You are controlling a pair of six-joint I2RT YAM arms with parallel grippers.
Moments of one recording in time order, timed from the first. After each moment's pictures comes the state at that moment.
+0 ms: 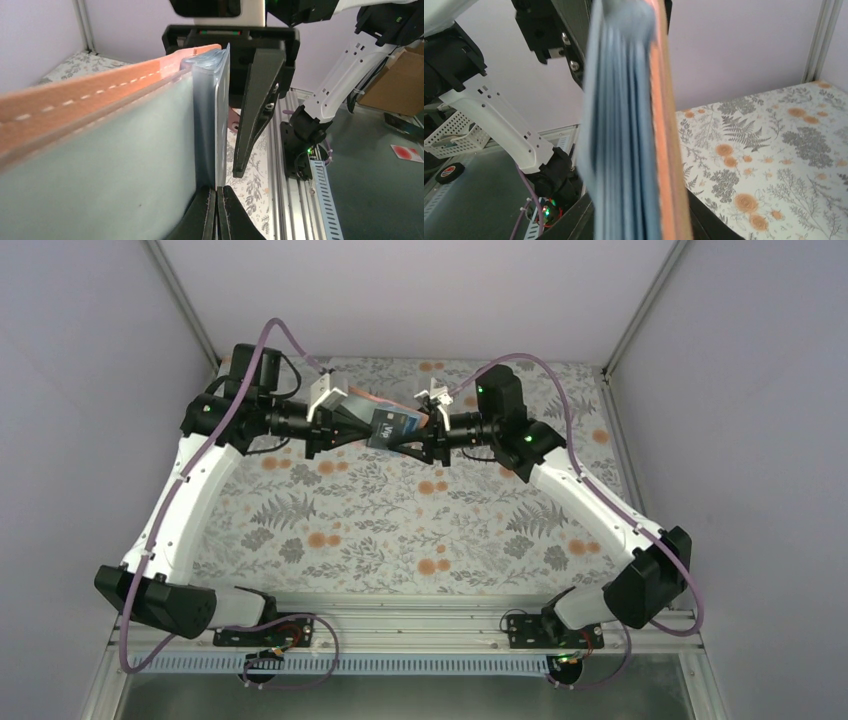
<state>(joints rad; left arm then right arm) -0.28 1.34 1.57 -1.00 1.09 0.52 0.61 1.43 1.35 -0.26 -0.94 -0.06</state>
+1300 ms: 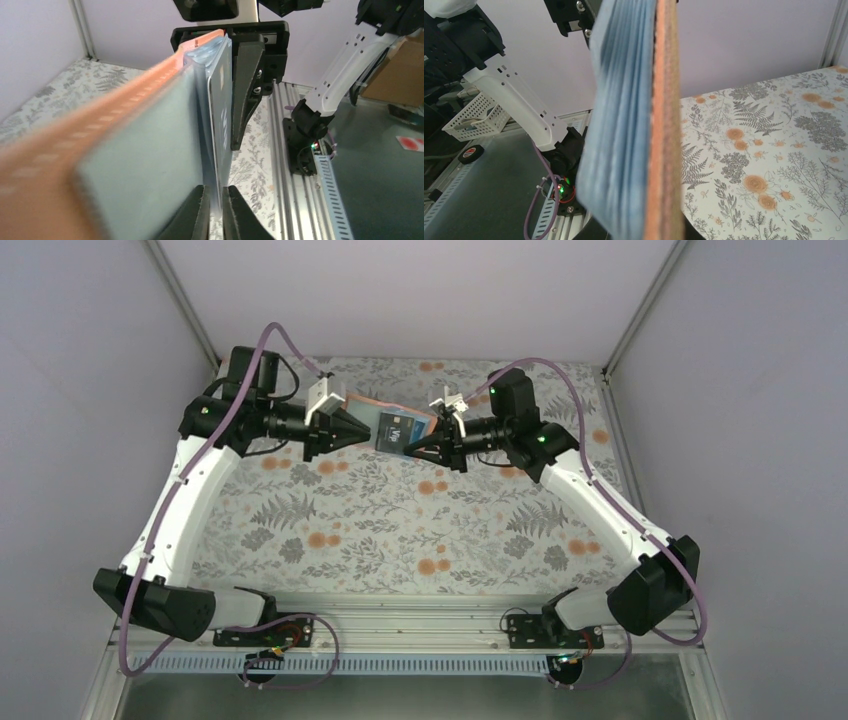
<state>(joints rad) -0.26 1.32 1.56 -1.02 1.10 0.59 0.54 1.38 1.31 -0.39 -1.05 -0.17</state>
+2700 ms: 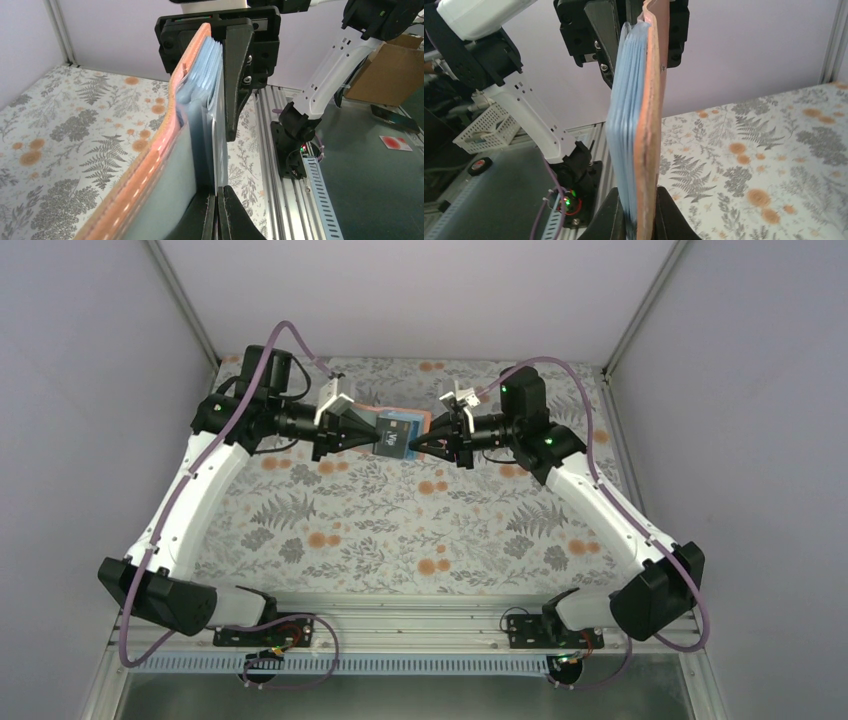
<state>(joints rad) -0.30 1.35 1.55 -0.97 1.13 0.56 0.51 1.35 1.28 -0.30 -1.10 -0.09</state>
